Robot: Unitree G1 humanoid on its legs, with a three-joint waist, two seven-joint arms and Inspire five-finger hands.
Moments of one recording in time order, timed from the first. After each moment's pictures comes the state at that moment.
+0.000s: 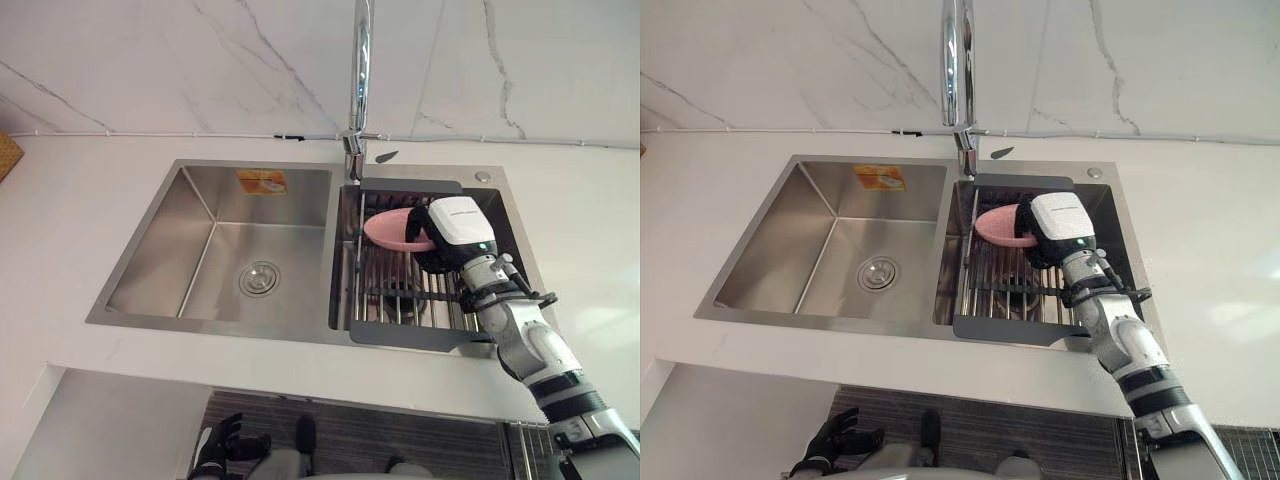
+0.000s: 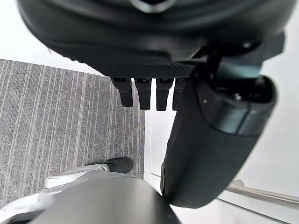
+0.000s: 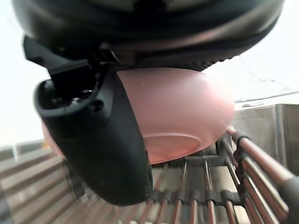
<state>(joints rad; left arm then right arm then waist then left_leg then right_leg) 0.17 0.13 0.03 0.94 0.06 -0.08 0.09 -0.24 -0.58 0.15 0.06 -0.77 -0.08 -0.16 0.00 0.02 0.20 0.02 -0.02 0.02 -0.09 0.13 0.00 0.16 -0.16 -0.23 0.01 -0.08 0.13</state>
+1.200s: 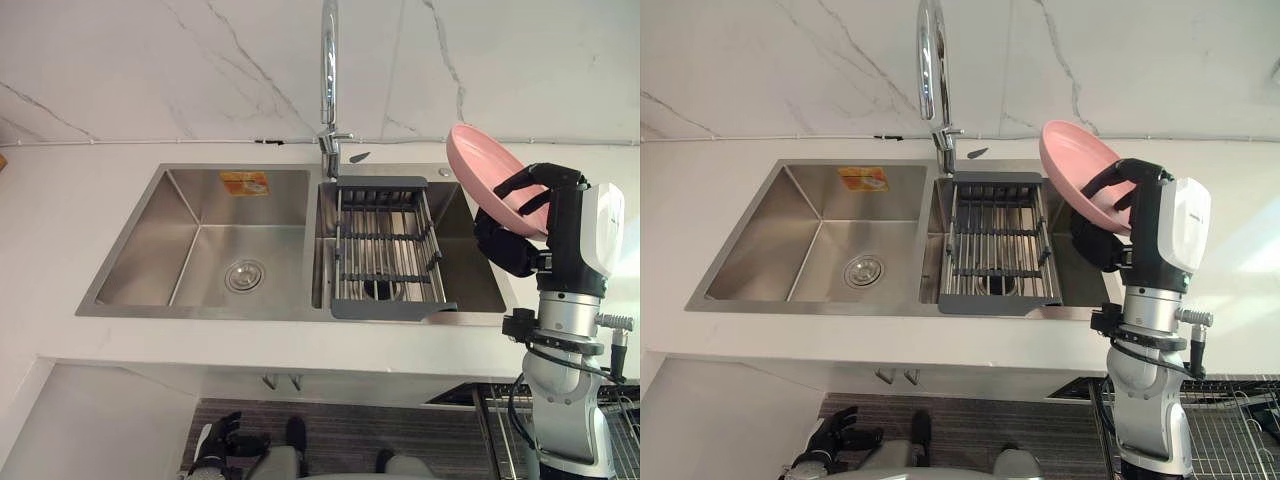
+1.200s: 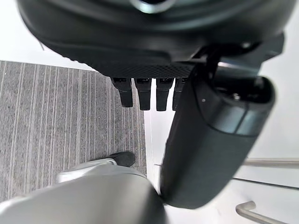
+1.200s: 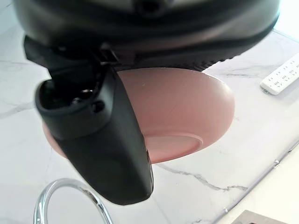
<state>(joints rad) 0.11 0.13 0.03 0.95 0.06 -0.04 0.11 0.08 -0.28 -0.23 -0.47 -0.58 -0.09 -0.26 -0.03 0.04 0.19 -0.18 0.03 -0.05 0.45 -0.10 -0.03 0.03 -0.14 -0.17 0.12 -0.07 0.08</state>
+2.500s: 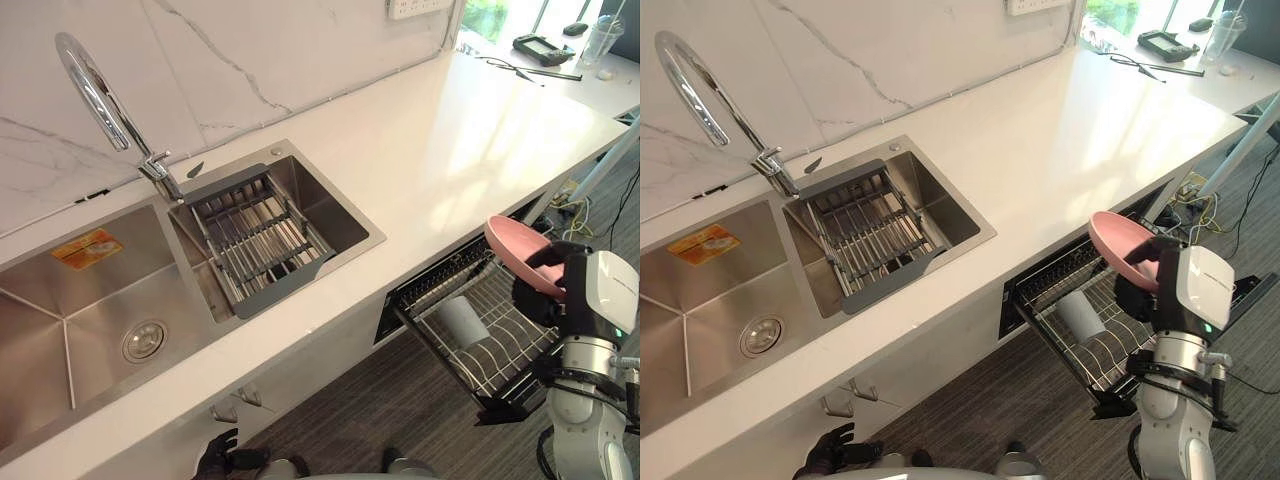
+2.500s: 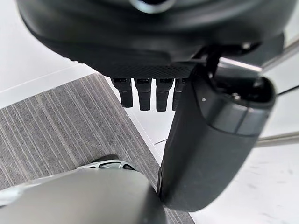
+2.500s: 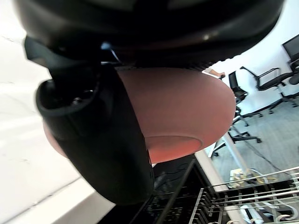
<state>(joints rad) 0.14 0.11 0.07 1.02 0.04 -0.03 0.13 0.26 -0.29 -0.40 -0.20 -0.70 -0.01 -0.28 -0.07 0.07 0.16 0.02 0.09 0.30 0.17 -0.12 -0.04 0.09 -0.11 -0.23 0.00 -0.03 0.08</state>
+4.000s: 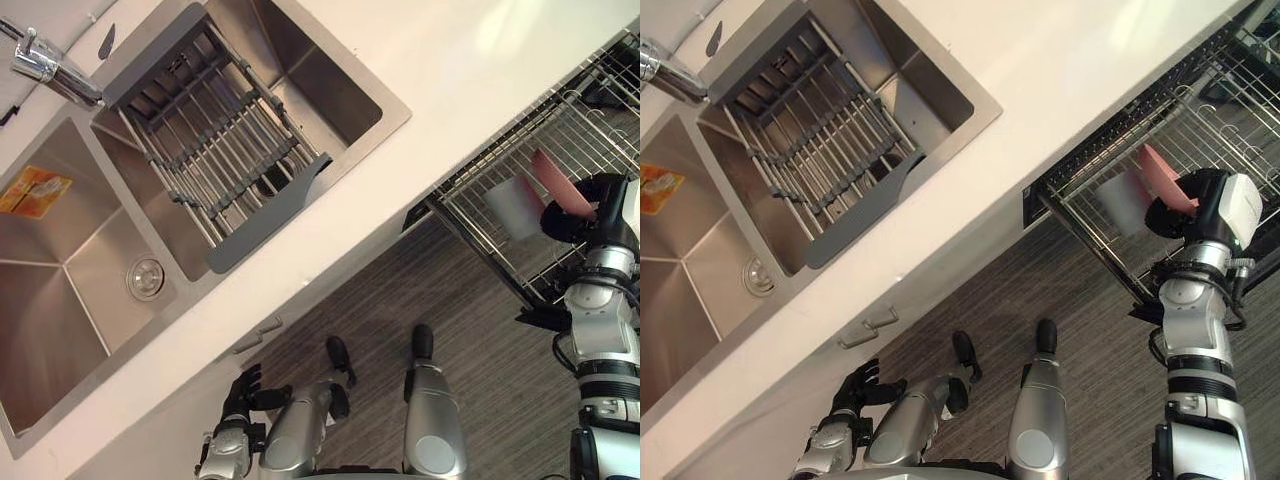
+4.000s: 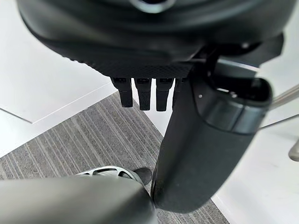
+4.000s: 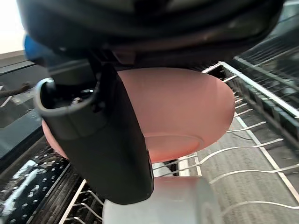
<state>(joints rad) 0.02 0.06 0.01 0.91 -0.06 -0.11 0.15 -0.39 -0.63 -0.27 0.42 -0.34 0.03 -0.33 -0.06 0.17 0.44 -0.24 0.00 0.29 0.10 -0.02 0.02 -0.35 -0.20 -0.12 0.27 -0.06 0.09</state>
